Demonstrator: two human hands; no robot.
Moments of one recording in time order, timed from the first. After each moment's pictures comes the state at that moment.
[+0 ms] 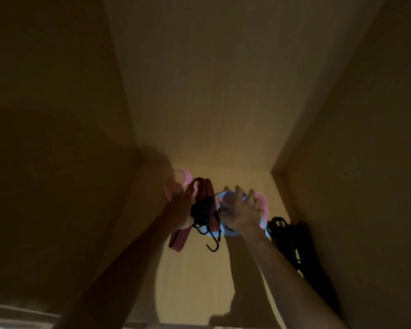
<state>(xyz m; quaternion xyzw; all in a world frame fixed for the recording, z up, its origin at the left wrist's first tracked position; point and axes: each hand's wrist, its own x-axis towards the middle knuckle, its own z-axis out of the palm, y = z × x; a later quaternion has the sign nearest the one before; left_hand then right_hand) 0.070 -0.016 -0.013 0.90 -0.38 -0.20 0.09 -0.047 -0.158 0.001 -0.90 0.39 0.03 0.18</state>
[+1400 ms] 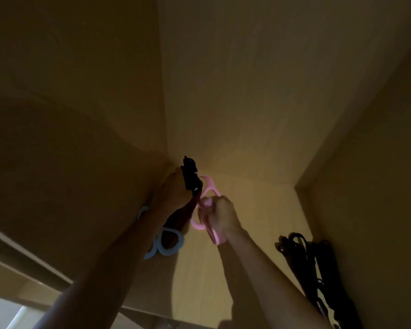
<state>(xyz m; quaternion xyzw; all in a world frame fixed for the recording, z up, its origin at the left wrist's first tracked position) 0.112 0.031 0.049 0.91 -0.25 -0.04 0.32 0.015 -0.080 0.007 -0.89 0.20 -0.04 0.40</state>
